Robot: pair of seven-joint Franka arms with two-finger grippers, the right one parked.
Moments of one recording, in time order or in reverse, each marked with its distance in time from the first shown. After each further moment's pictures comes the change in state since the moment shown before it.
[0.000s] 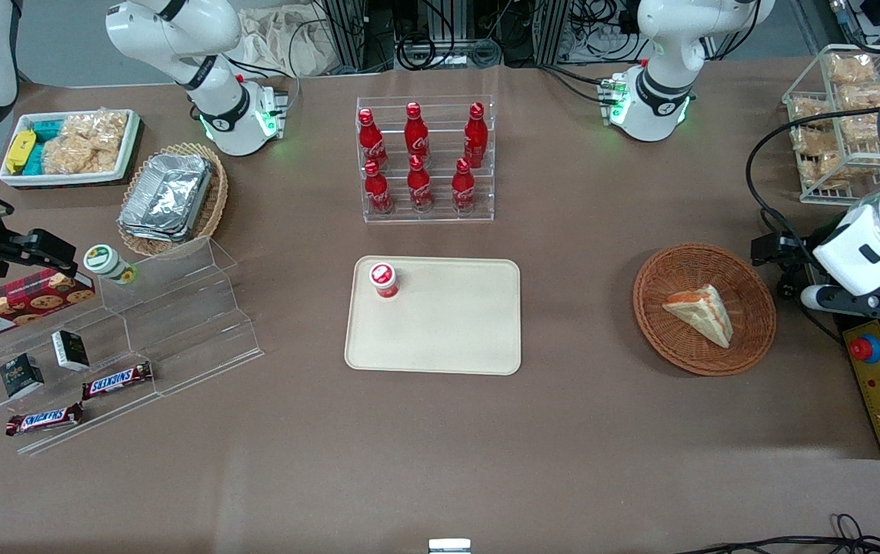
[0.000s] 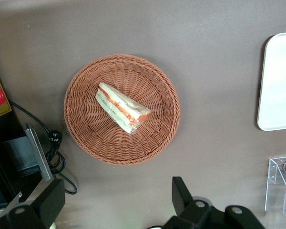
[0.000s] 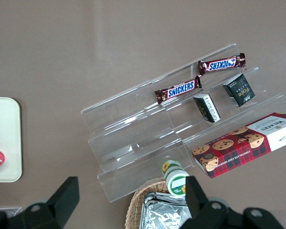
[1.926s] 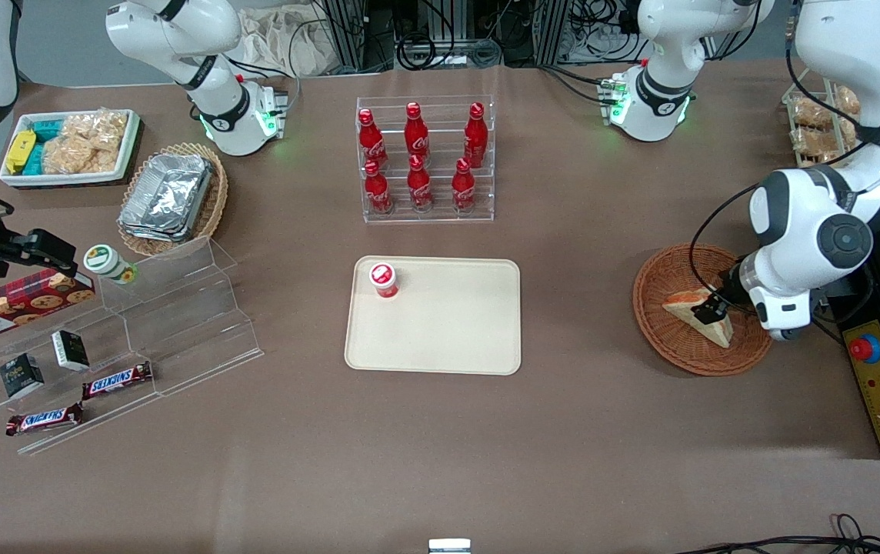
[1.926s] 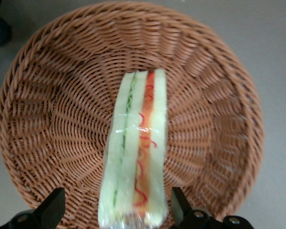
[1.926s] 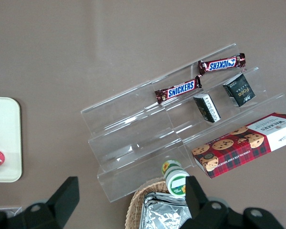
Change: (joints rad) arm 0.017 0.083 0.061 -0.637 0.030 0.778 -1.031
